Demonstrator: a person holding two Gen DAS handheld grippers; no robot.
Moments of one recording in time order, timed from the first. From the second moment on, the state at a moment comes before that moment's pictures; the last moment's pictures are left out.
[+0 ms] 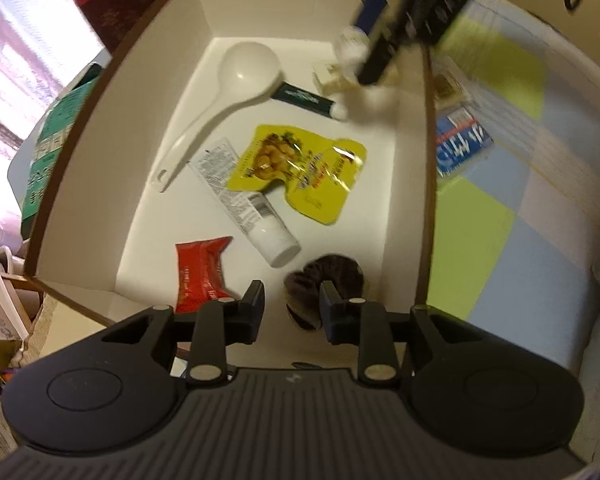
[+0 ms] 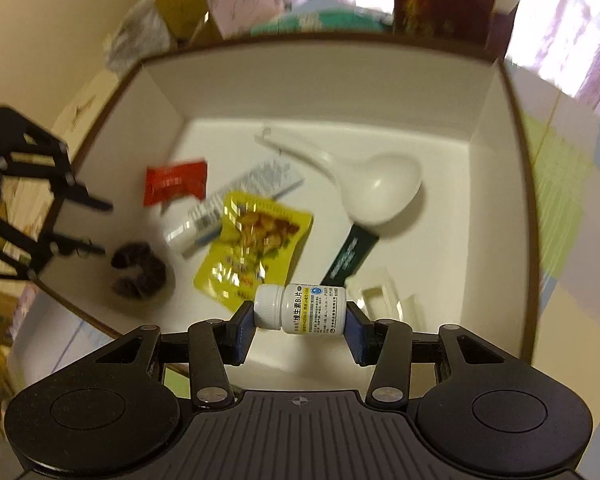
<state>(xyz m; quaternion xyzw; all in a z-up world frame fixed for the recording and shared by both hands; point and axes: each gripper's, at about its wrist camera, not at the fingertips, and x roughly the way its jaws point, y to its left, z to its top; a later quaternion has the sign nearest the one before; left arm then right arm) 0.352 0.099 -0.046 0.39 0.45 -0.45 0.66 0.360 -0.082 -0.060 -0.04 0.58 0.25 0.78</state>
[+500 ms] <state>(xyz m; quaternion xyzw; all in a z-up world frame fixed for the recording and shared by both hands) 0.358 0.100 -0.040 0.32 0.48 -0.43 0.70 0.375 -0.073 -0.096 -0.01 0.64 0.22 0.74</state>
